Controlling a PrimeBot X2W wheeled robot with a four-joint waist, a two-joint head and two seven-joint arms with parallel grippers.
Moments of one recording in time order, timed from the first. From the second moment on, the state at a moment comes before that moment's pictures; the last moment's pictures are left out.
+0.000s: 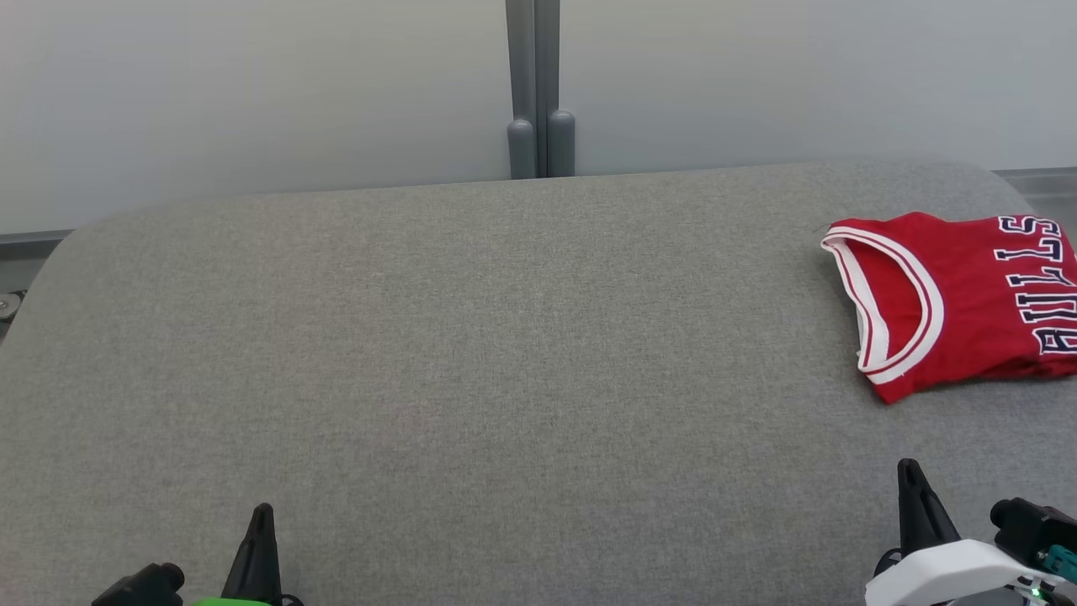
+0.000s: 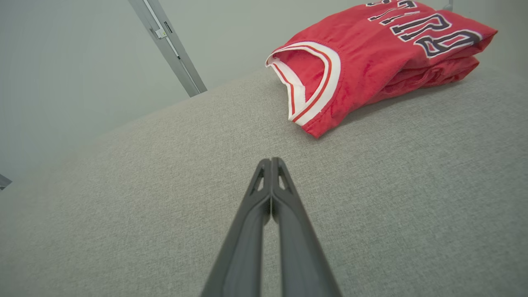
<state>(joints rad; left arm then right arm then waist) 0.06 0.08 -0.01 0.35 -0.63 -0.13 -0.17 0.07 -0.04 -0.12 0.26 0.37 0.13 -0.16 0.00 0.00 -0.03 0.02</state>
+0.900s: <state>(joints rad) 0.00 0.07 0.02 0.32 -0.97 -0.13 -0.07 0.01 -0.04 -0.13 0.26 0.81 0.13 -0.06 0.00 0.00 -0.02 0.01</state>
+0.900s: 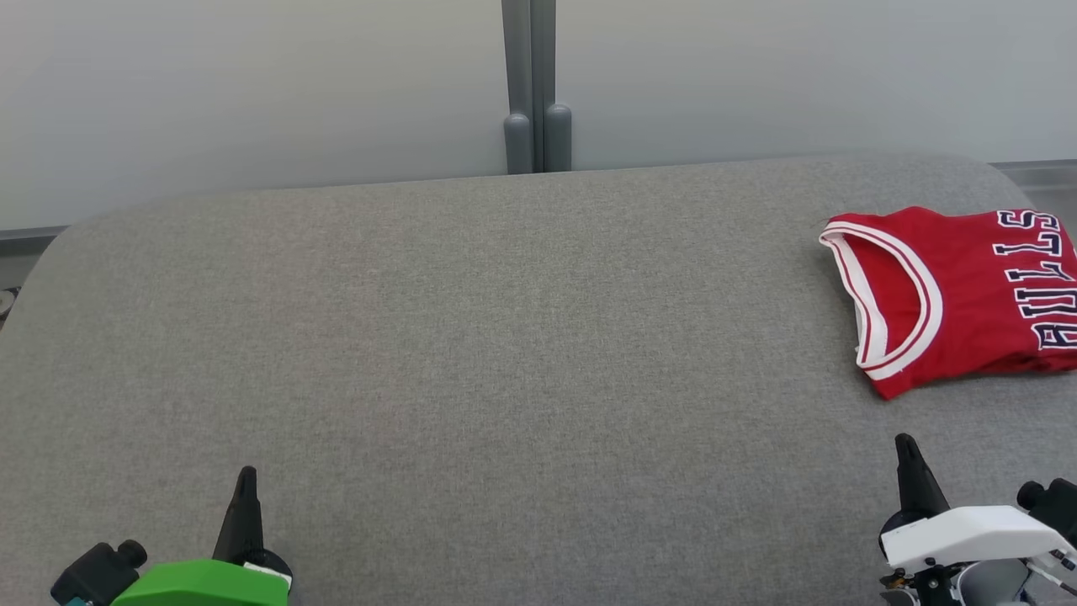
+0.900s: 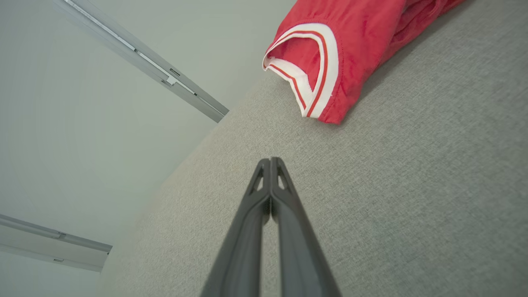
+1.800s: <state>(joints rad) -0.05 0.06 0.05 0.29 -1.23 -0.13 0.00 -0.04 -0.04 -0.13 0.25 1.13 0.13 0.02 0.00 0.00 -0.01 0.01</state>
